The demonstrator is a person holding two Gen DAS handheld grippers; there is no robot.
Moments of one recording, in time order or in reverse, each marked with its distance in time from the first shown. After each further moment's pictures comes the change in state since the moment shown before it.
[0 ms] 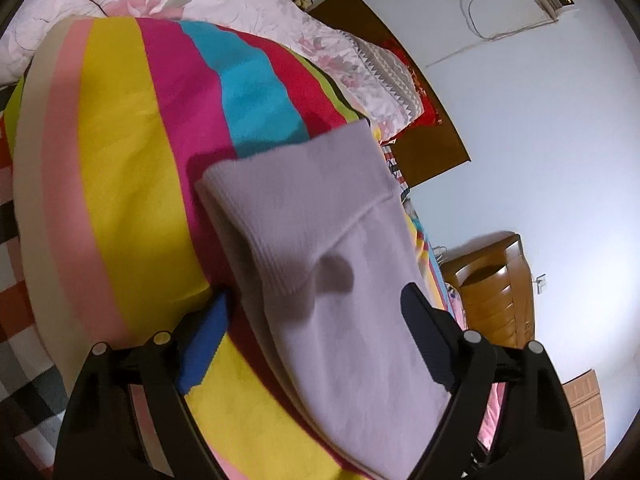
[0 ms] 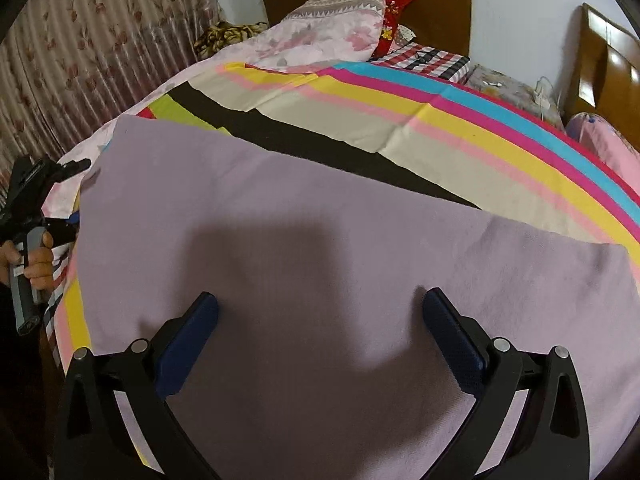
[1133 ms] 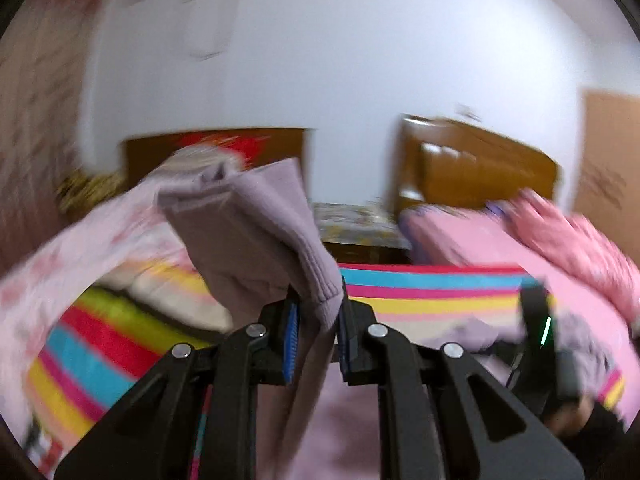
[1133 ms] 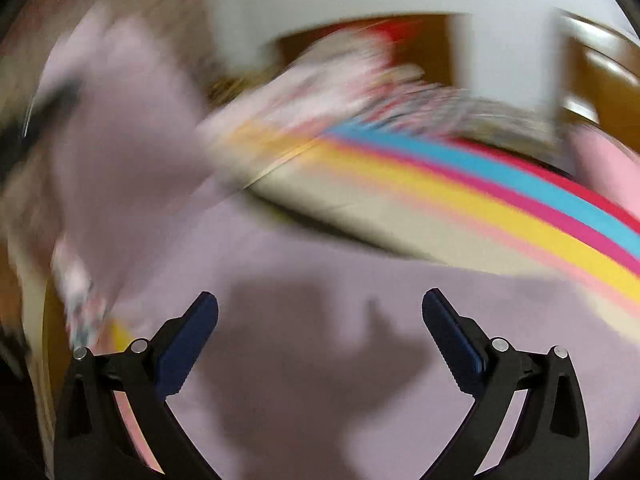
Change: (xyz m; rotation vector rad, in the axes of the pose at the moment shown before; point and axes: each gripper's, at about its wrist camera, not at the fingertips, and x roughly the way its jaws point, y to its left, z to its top) left arm -0.040 -0.331 -0.182 1.081 -0.150 -0.071; right arm -0.117 -0.077 -0.001 0.143 -0.212 0.030
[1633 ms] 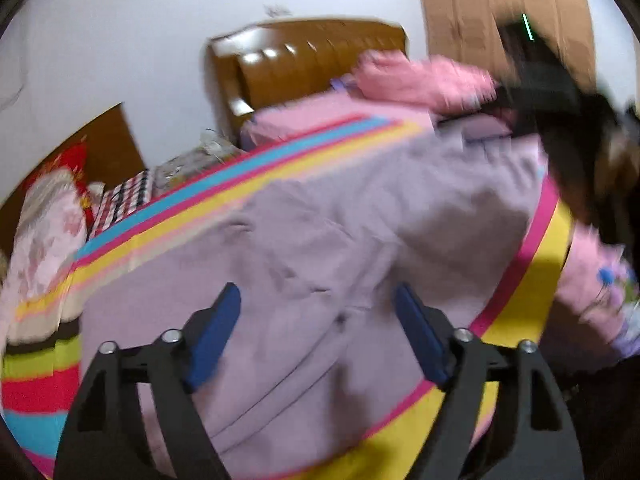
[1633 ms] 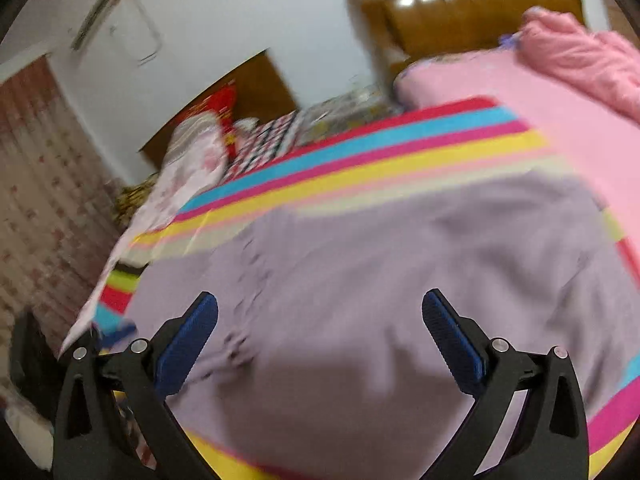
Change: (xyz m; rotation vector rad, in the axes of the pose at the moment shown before) left arm 0.034 -0.157 -0.113 0.380 0.247 -0.365; right arm -0.157 -0.134 -0.101 0.427 -0.109 -0.130
